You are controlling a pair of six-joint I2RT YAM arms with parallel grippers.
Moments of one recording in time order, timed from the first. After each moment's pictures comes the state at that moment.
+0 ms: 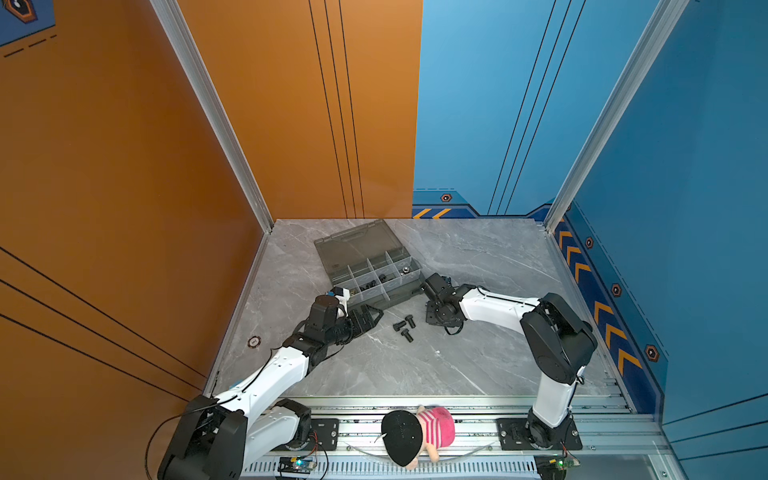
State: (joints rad) left arm -0.36 1.08 0.44 0.03 0.40 -0.89; right arm 0.68 1.85 1.14 -0.54 0.17 0.77
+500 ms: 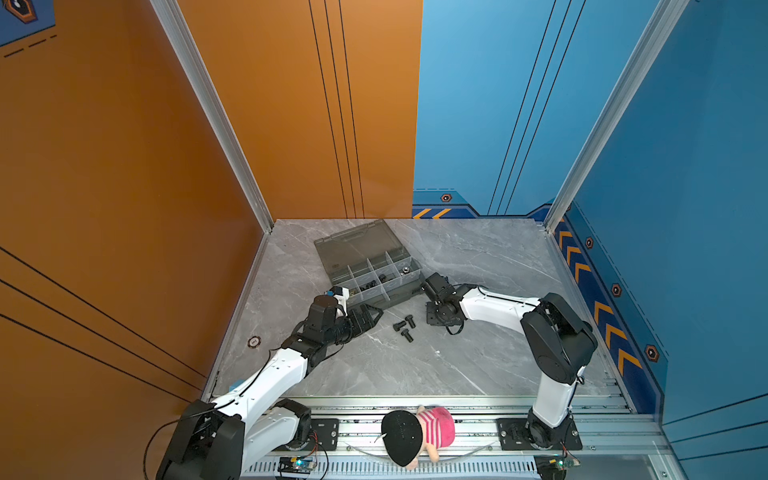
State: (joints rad) left arm -0.36 1.06 0.44 0.03 0.40 -0.89; right arm 0.68 1.84 1.14 -0.55 0.15 0.66
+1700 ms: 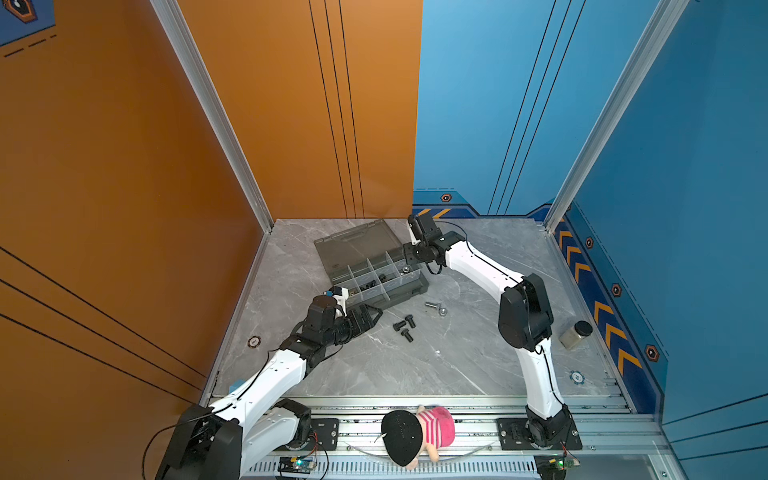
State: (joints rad) left arm -0.35 1.04 0.44 0.01 0.40 -0.89; right arm 0.57 2.22 1.97 -0.63 0.07 0.26
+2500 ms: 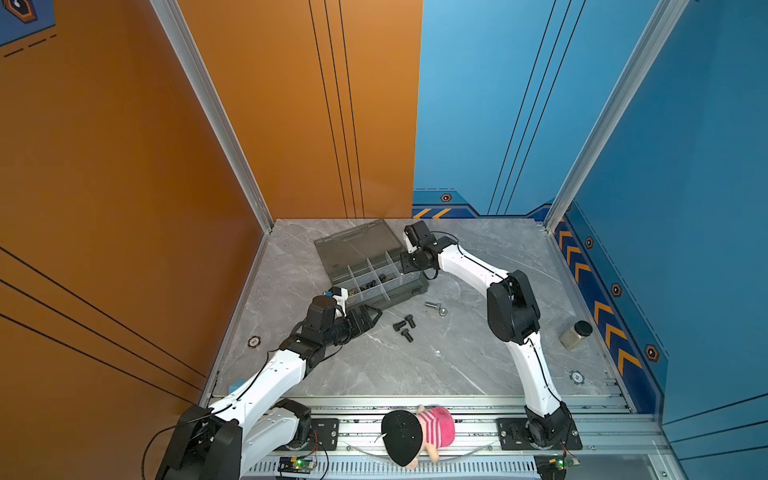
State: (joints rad) left arm -0.35 1.04 0.44 0.00 0.40 -0.89; right arm 0.57 2.31 1.99 -0.64 -0.01 0.30
